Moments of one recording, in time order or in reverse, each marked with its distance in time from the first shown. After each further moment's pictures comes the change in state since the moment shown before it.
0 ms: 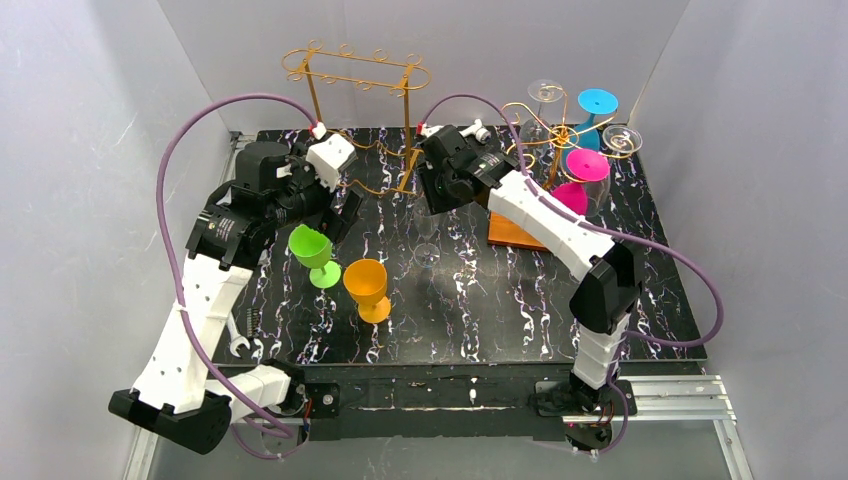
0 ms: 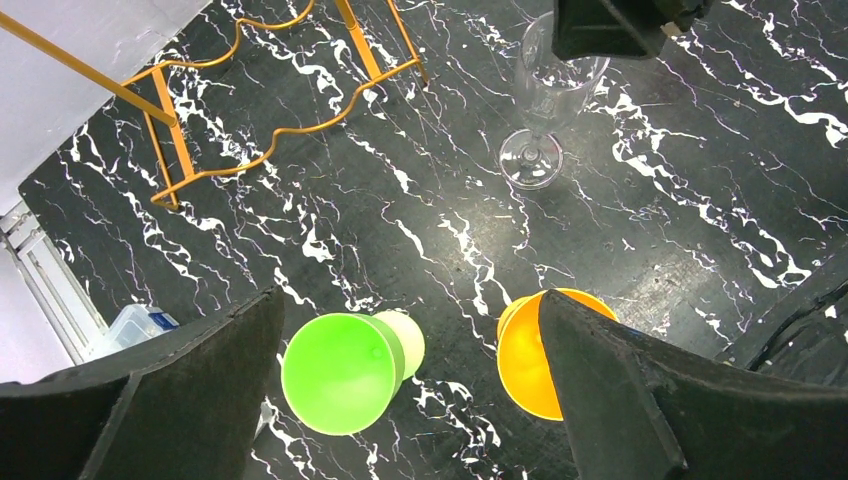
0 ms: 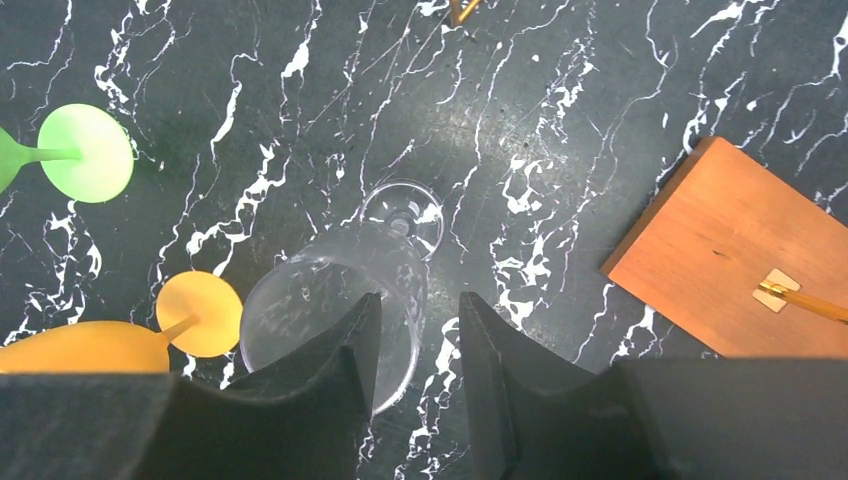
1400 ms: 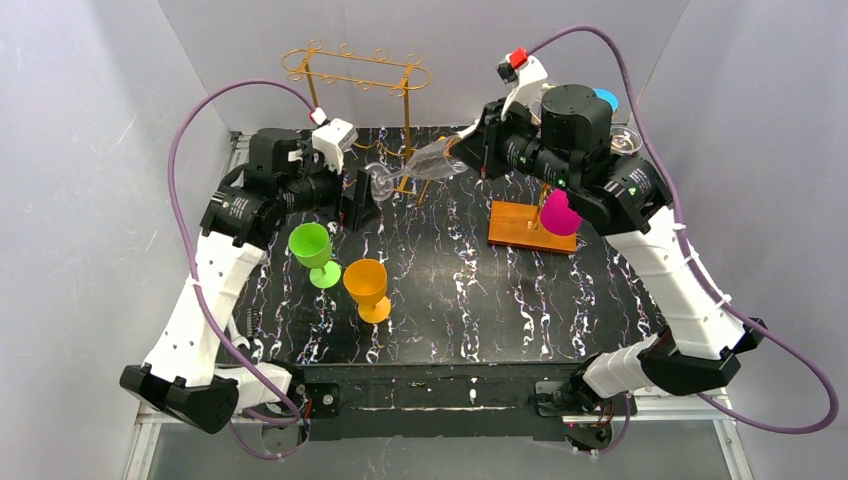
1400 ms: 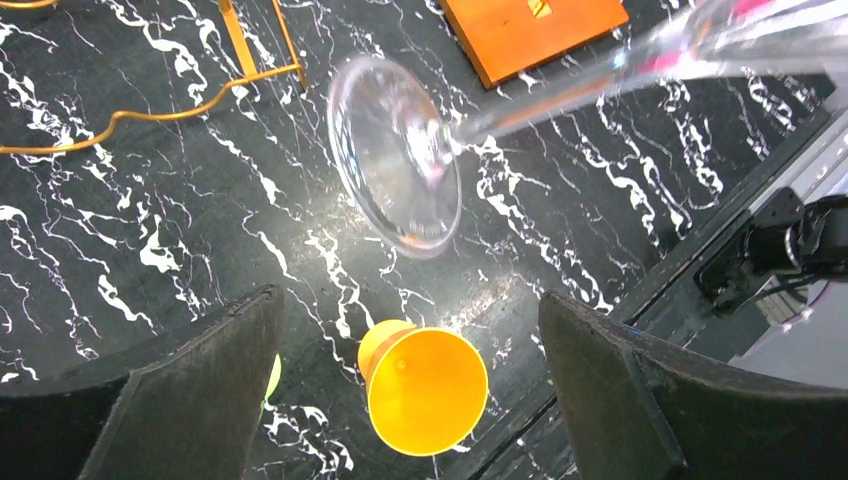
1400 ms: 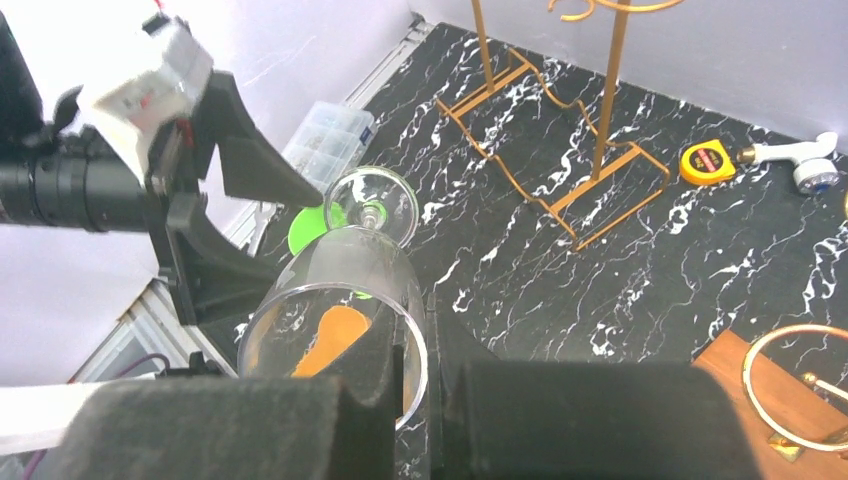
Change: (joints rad) left arm 0.009 0.093 0.037 -0.001 0.164 -0.284; right arm -0.006 -0.420 0.151 0.092 -0.200 0.007
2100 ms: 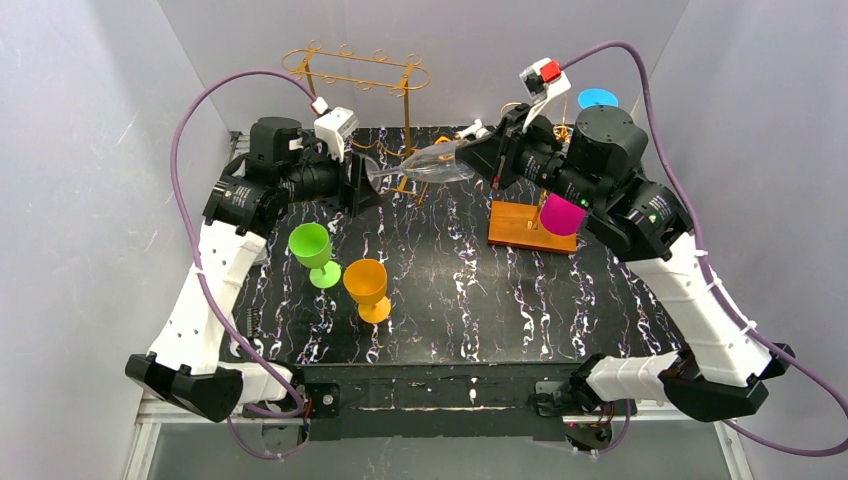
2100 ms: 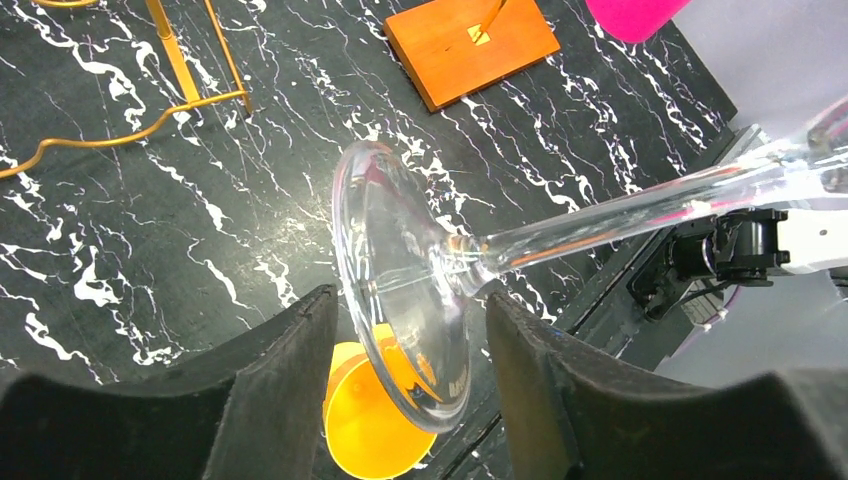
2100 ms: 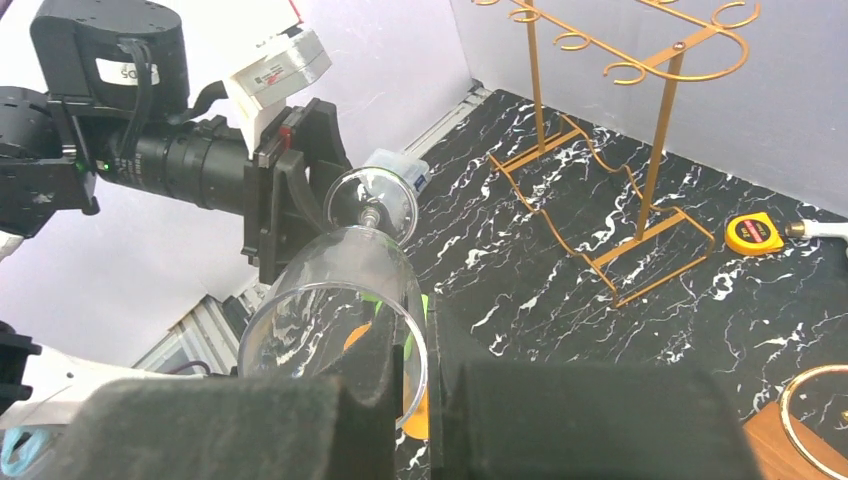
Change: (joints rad) left arm 0.010 0.061 0.072 0.027 0.107 -0.095; right arm 0.000 -0.161 -0.214 0.215 -0.091 0.009
